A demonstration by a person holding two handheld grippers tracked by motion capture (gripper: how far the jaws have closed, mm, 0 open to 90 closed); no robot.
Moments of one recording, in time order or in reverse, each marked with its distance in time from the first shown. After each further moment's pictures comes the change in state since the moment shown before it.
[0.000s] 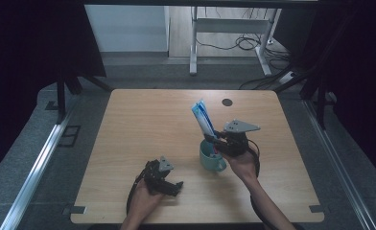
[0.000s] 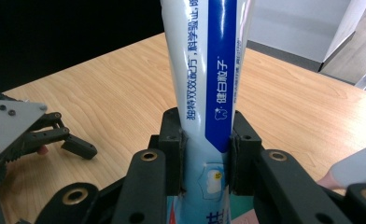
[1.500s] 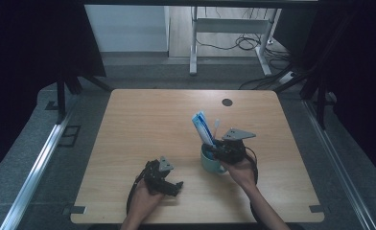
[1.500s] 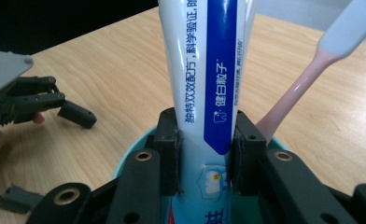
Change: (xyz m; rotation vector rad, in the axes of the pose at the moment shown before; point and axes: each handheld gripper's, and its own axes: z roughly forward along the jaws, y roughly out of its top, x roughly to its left) left arm 0.000 0.000 0.000 -0.002 -0.001 -0.002; right arm -0.001 -0.033 0.012 0.066 0.028 0.031
